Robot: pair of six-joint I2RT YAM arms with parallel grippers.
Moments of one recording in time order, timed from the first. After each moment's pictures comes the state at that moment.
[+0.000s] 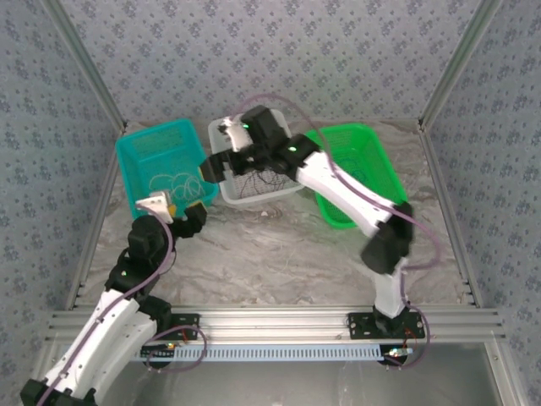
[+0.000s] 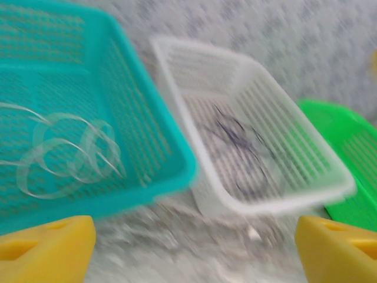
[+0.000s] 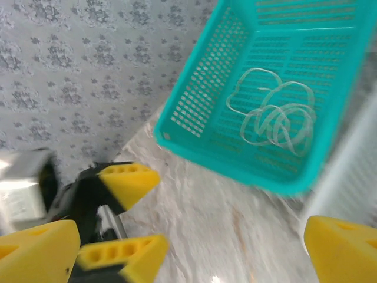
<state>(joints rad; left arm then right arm) -0.43 0.54 0.42 -0.19 -0.09 -0.47 0.80 1.82 1.89 -0.65 -0.41 0.33</state>
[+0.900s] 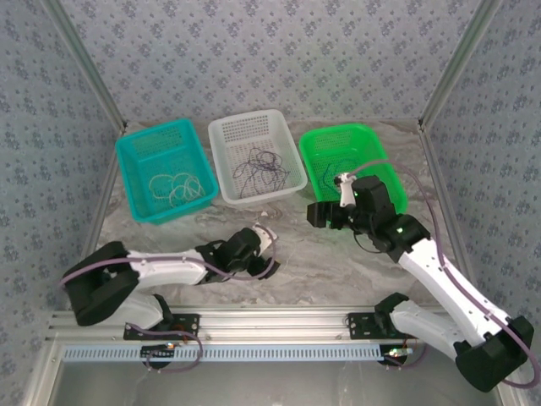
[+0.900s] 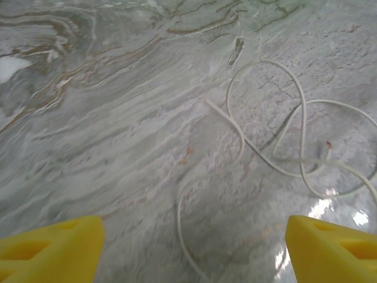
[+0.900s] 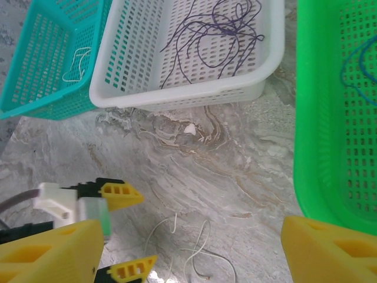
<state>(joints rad) -1.04 1.43 0.55 0.09 -0.10 -0.18 0.52 0.93 0.87 -0.58 -0.19 0.42</state>
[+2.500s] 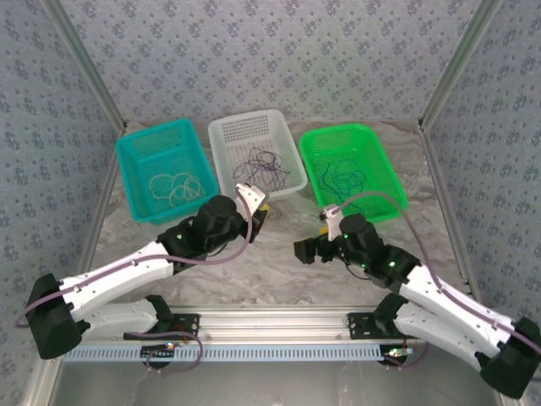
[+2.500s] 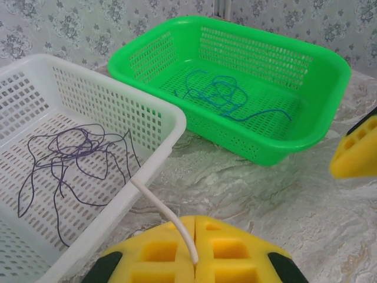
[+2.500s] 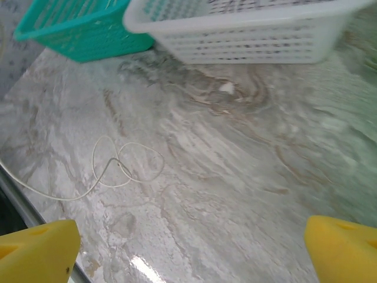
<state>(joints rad) -0.96 1.08 0.81 -0.13 -0.17 -0.07 0.82 0.80 0.55 -0.33 -0.06 0.38</state>
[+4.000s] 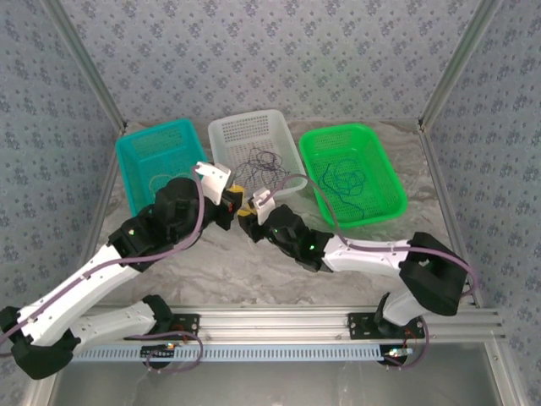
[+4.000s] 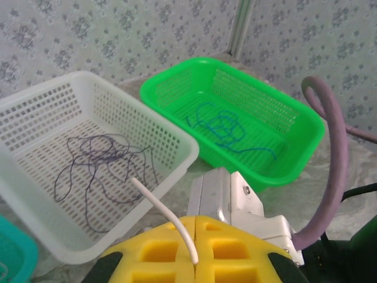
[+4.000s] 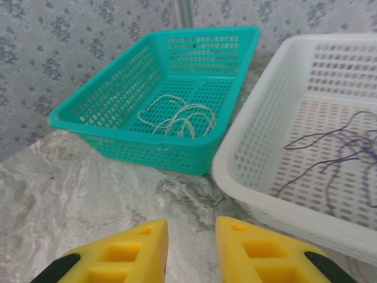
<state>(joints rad) -0.86 0.93 1.10 -0.52 -0.13 -0.19 1.05 1.52 0.82 0.42 0.23 0.23</state>
